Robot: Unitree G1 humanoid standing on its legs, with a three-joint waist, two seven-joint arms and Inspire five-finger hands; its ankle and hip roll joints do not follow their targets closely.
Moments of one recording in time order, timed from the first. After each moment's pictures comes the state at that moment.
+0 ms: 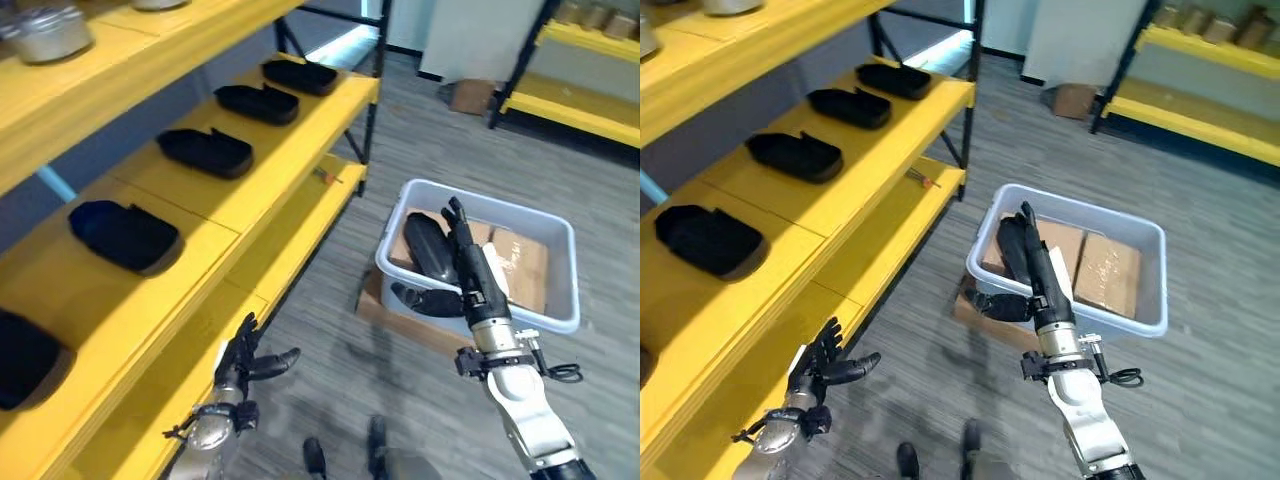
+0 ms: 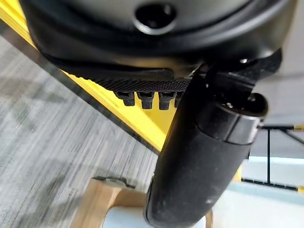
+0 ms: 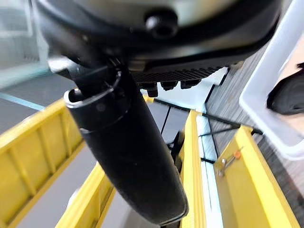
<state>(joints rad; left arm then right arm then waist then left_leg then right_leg) 0.11 0.35 -0.19 0.31 -0.42 -0.12 0.16 0.02 -0.40 0.17 -0.14 0.05 -0.20 -0.20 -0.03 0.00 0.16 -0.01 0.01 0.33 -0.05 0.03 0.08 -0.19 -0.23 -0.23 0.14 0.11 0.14</state>
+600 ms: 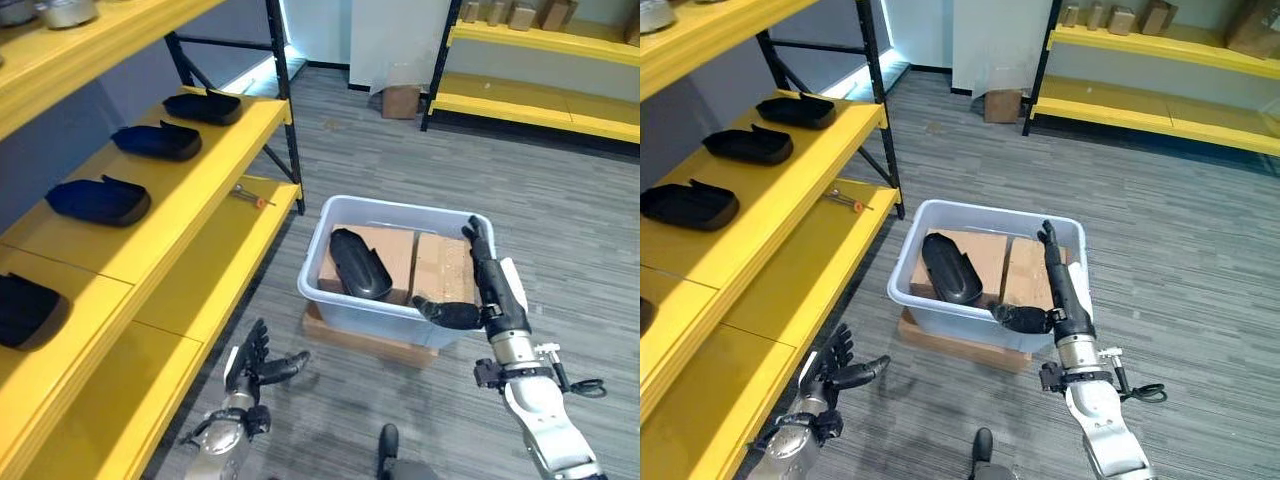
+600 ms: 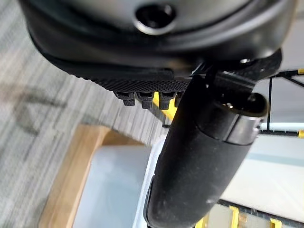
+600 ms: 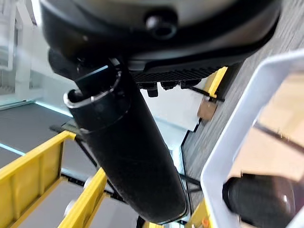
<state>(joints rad) 0.11 0.29 -0.19 0.32 -0.43 -0.12 0.14 0.08 -0.46 0.11 -0.13 0.05 -0.17 -0.21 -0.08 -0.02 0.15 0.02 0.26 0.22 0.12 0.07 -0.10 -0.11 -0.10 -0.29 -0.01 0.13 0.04</state>
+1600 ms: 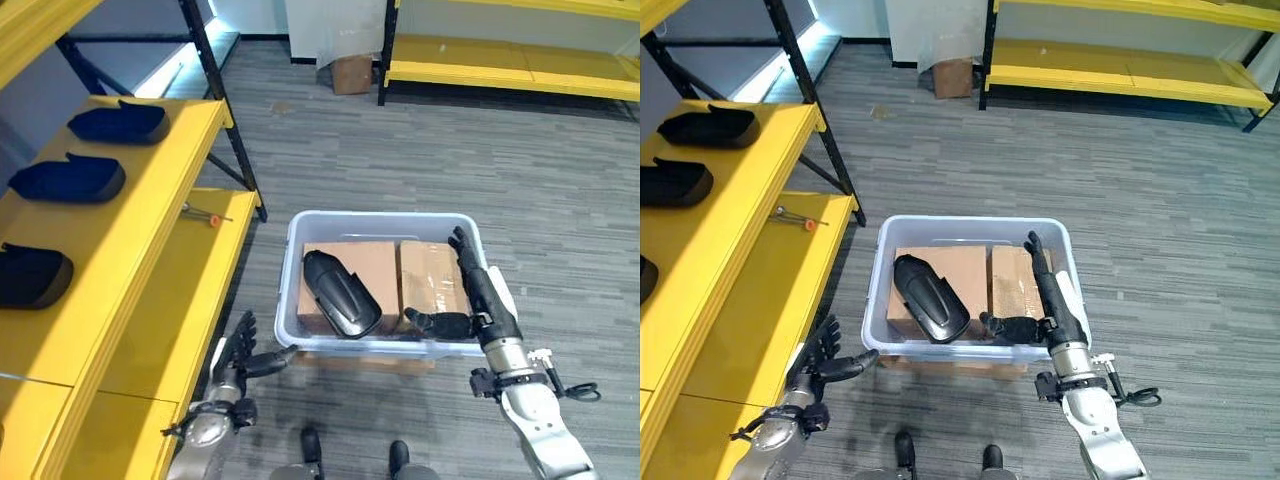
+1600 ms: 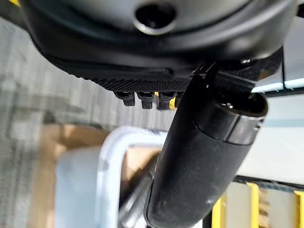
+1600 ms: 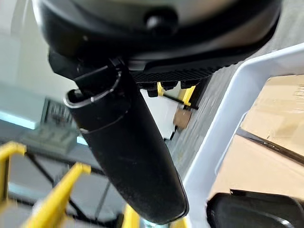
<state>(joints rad) 0.14 0.39 -0.16 0.30 -0.42 -0.12 0.14 0.09 -0.49 0.14 -0.13 -0.02 -0.16 -0.15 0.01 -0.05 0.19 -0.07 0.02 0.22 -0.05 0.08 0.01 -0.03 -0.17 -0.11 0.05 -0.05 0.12</state>
